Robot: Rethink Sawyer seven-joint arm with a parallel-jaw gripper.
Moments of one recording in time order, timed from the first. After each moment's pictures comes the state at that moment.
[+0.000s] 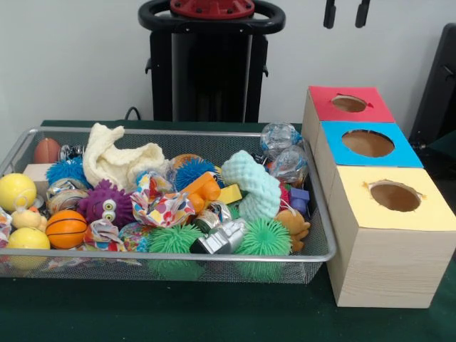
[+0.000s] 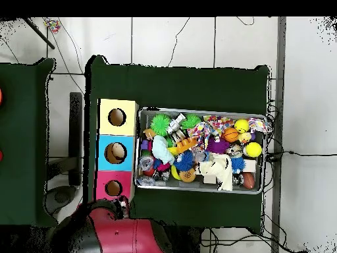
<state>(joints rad) 0.06 -1.19 -0.01 2.14 0.00 0.57 1.57</state>
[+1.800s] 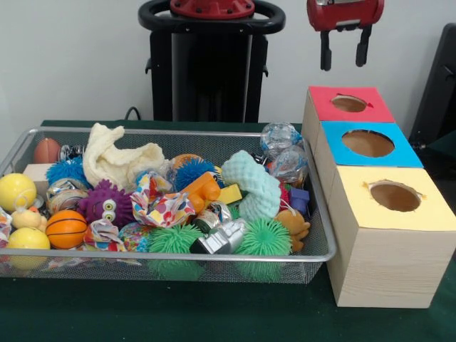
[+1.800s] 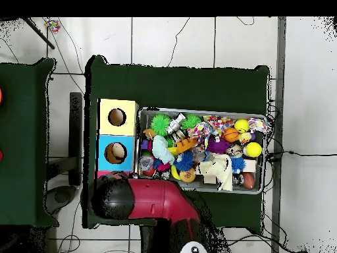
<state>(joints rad) -0.17 -1.01 0.17 2.07 0.09 0.57 1.57</state>
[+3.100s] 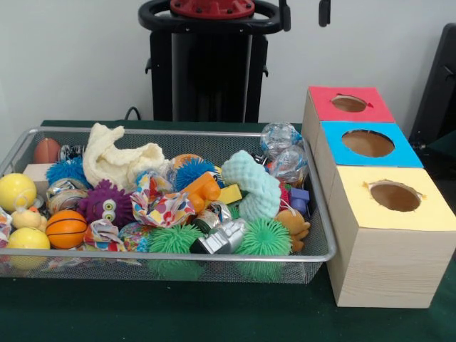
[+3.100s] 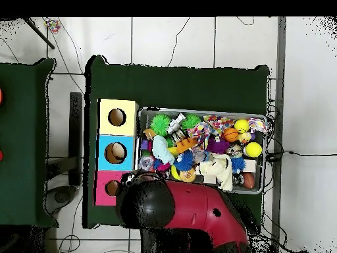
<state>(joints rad) -0.41 -1.20 0.31 2.12 0.05 0.71 1.57</state>
